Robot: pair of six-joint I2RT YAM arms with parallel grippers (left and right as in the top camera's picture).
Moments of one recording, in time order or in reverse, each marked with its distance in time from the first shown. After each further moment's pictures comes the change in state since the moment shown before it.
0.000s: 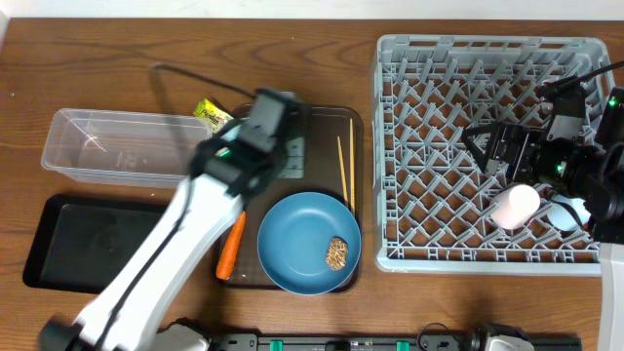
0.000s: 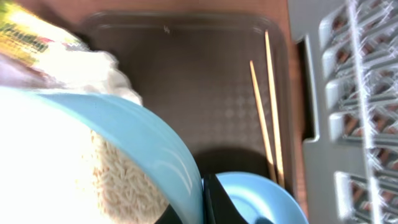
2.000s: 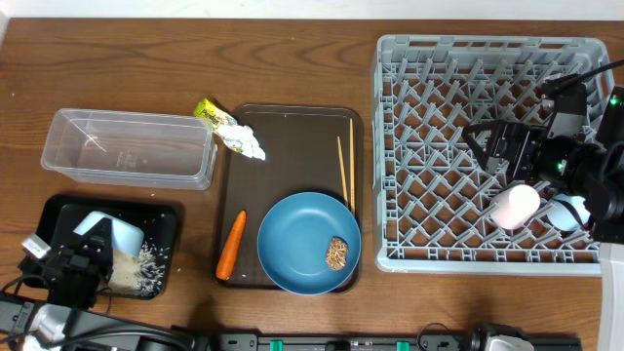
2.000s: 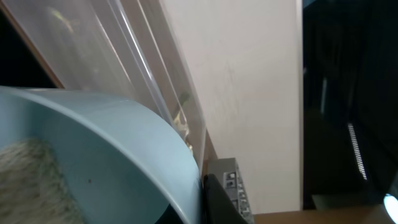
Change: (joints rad) left arm 1.795 -0.066 -0.779 0.505 1.540 0.341; right arm 0.000 0.000 -0.001 0.023 0.000 0.000
